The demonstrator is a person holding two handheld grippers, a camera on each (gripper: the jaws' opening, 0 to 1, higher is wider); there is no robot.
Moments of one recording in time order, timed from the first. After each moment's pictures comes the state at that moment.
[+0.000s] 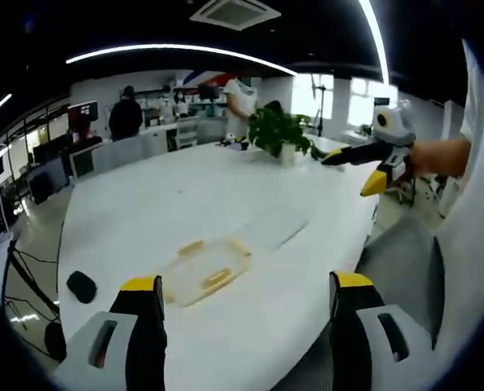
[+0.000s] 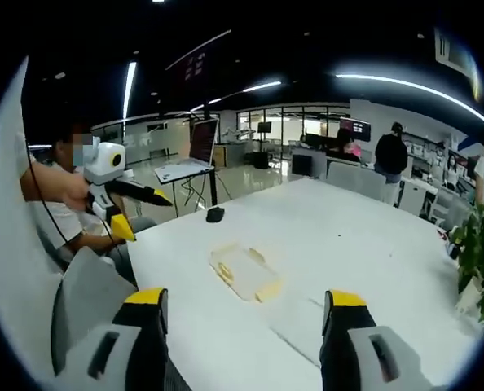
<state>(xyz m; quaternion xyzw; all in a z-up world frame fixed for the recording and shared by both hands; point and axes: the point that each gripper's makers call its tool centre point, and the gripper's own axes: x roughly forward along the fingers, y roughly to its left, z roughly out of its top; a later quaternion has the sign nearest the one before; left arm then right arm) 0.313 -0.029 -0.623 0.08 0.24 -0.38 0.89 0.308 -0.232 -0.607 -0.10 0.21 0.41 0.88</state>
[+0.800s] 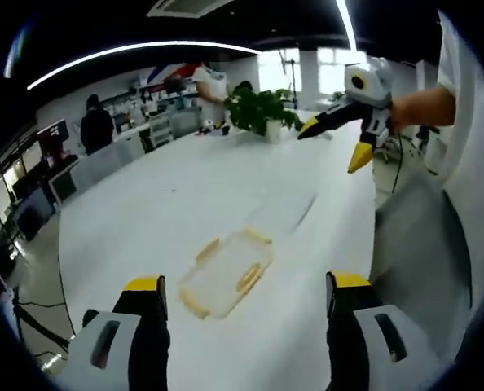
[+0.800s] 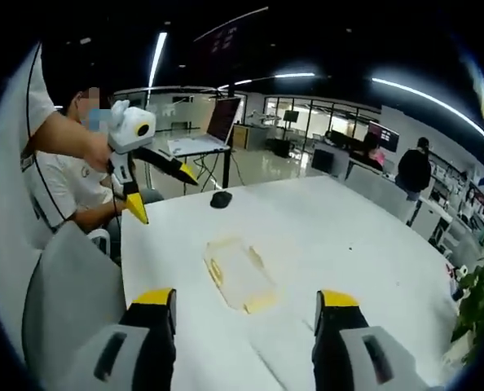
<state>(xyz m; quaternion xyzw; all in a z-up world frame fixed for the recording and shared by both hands) 0.368 -0.017 -0.643 0.18 0.24 -0.44 0.85 0.356 -0.199 -0.622 -0.18 0.22 0.44 0.85</state>
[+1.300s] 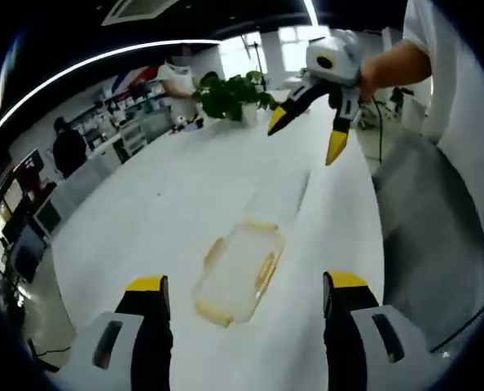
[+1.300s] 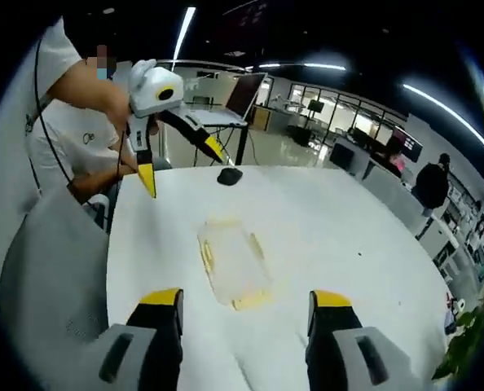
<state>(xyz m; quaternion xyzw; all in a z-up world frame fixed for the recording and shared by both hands) 0.393 -0.019 -0.664 0.26 0.25 -0.50 0.79 0.384 -0.183 -0.661 -0.28 0.24 0.48 0.80</state>
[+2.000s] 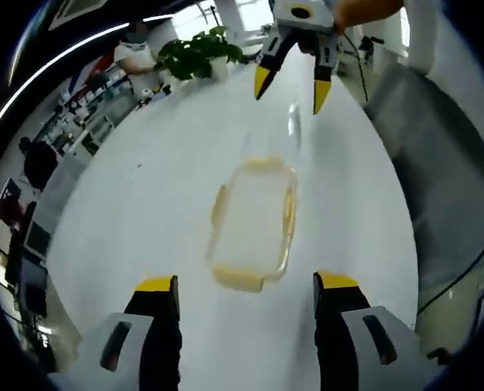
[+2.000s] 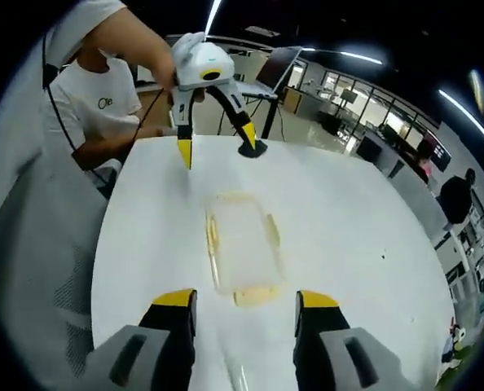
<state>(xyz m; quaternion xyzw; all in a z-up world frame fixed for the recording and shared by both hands) 0.434 0.017 -0.723 0.37 0.28 -0.53 0.71 0.400 -0.169 -0.708 -0.33 0.27 0.51 0.74</state>
